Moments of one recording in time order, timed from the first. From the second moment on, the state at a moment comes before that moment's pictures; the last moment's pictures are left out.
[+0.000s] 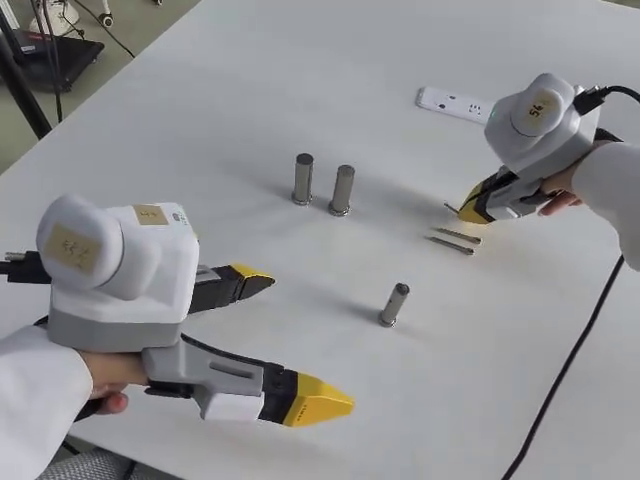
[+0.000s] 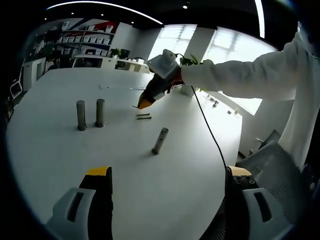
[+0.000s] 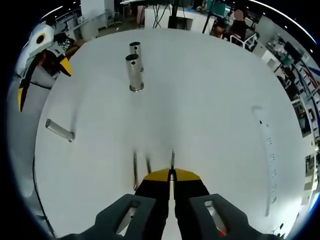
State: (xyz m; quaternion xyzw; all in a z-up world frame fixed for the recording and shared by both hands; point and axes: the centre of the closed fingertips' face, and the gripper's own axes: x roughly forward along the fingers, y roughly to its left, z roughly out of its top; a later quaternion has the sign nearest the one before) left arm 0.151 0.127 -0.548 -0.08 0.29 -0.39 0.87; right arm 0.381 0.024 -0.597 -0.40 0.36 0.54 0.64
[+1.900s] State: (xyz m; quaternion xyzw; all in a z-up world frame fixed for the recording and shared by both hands) left arm 0.175 0.056 -0.479 -0.26 0.28 -0.45 0.81; right arm 0.176 0.029 -0.496 -0.42 0.17 0.54 0.71
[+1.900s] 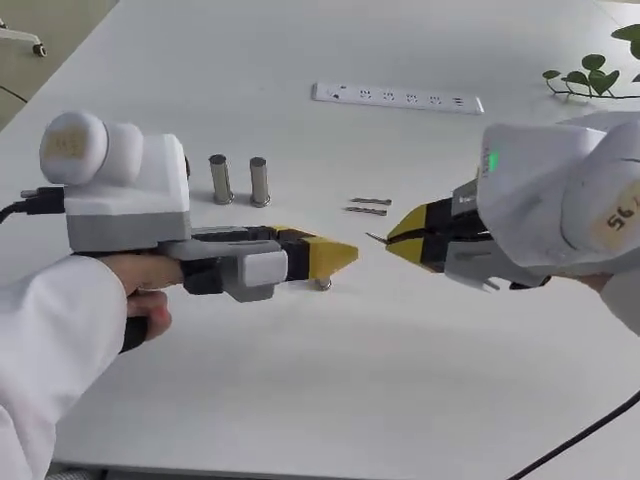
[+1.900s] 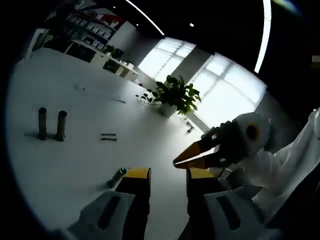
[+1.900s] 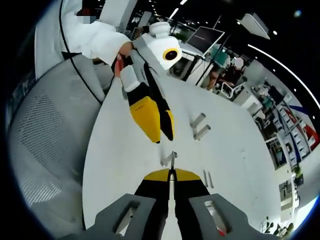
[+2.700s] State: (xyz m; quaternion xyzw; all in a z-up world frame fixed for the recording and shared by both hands) left arm 0.169 0.043 -0.489 -0.26 0.31 -0.46 0.79; right arm 0.164 0.046 -0.493 -0.46 0.14 0.54 0.70
